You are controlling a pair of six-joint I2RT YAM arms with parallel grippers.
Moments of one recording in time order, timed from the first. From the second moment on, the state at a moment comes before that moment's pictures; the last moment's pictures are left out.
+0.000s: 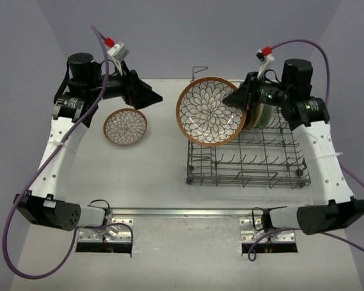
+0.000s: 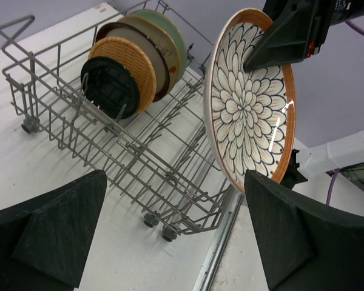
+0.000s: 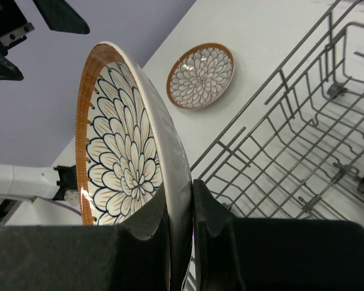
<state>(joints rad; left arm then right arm) -0.12 1.33 1.59 -0.49 0.96 -0.23 0.13 1.33 1.56 -0.63 -0.78 0.22</state>
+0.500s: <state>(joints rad) -0.30 1.43 1.59 -0.64 0.76 -0.07 0.38 1.53 1.61 -0.66 -0.68 0.13</state>
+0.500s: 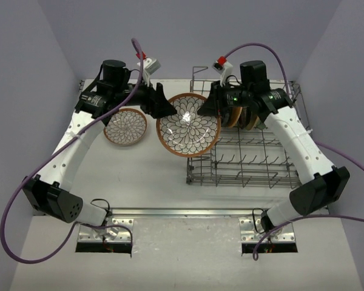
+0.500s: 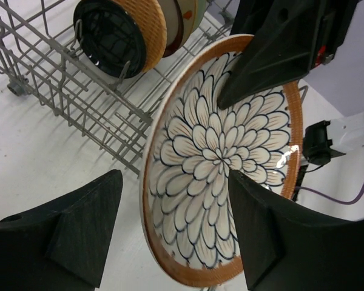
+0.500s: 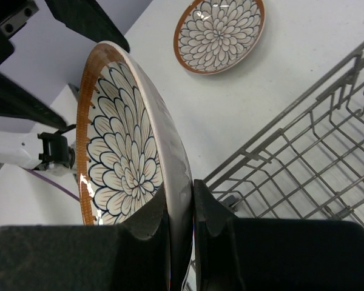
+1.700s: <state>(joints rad) 0.35 1.64 1.56 -0.63 0.84 -0.21 0.19 1.41 1.68 -0.68 -0.42 0.10</state>
